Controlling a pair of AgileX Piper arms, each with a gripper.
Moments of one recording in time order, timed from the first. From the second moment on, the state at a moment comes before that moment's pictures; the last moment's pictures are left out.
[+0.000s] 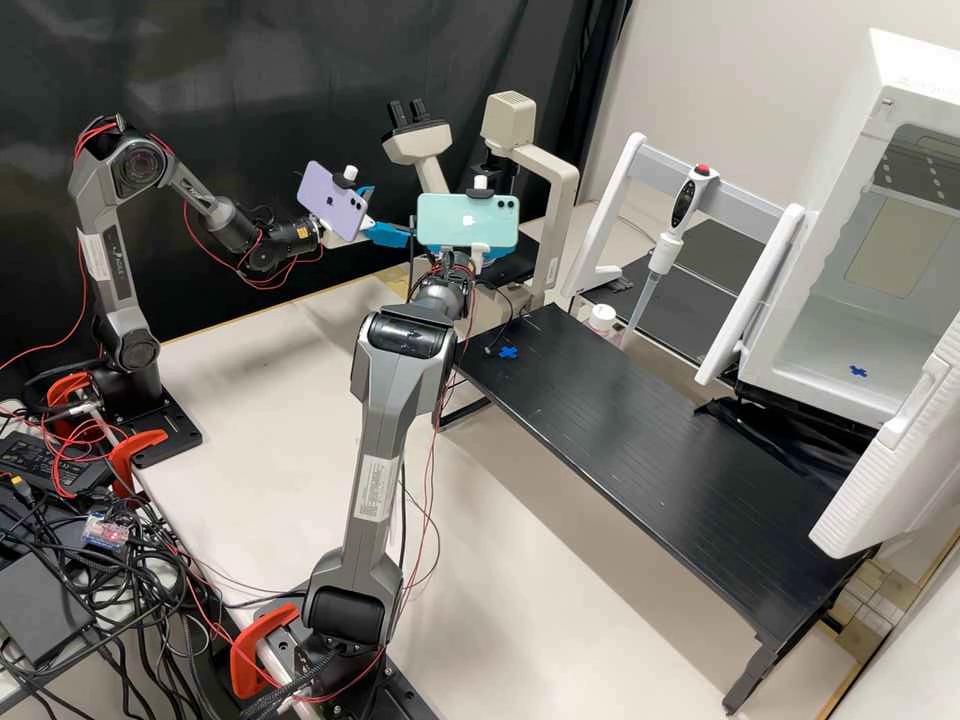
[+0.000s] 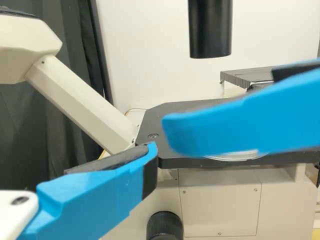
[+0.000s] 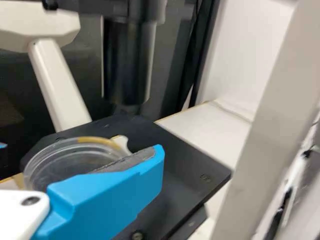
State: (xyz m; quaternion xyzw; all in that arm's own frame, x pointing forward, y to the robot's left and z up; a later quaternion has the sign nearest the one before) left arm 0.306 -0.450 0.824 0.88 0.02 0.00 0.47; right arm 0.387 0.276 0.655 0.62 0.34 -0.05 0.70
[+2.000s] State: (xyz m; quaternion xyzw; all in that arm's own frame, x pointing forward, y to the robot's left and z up) left arm 0.306 -0.450 0.824 0.88 0.02 0.00 0.47; right arm 0.399 0.259 0.647 0.62 0.32 -0.07 0.71
